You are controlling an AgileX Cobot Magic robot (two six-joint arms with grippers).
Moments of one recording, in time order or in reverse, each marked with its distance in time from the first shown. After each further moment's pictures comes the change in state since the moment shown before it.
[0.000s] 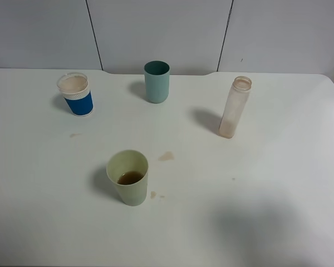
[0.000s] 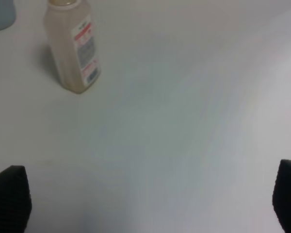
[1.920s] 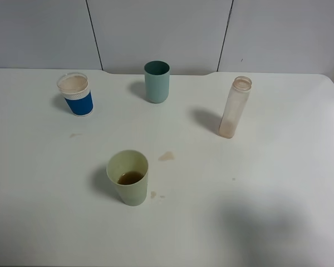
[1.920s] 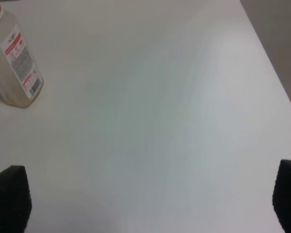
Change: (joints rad) left arm 0.000 0.178 -0.001 0.085 -0.001 -0.072; right arm -0.233 0.000 0.000 -0.002 0.000 0.007
